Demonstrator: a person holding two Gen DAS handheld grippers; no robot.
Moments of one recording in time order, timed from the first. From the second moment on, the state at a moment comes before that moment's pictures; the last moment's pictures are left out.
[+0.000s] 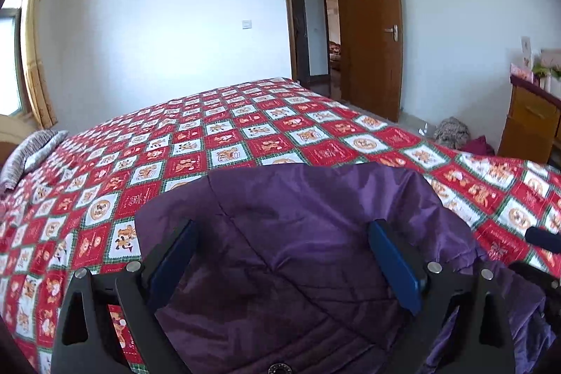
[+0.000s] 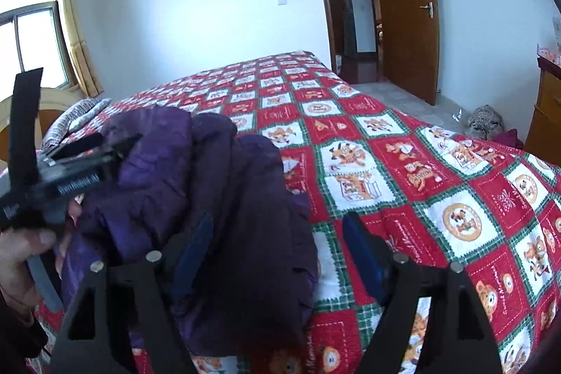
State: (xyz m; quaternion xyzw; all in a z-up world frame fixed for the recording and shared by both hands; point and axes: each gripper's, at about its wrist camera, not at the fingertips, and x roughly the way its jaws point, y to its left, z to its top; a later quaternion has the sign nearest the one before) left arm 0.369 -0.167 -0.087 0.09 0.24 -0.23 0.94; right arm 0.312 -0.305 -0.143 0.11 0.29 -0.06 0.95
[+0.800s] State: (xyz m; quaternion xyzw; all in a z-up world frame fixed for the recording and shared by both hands) left arm 0.349 -0.174 -0.080 0.12 0.21 -0.20 0.95; right arm 0.347 -0.264 -0.160 0.09 0.36 0.03 0.93
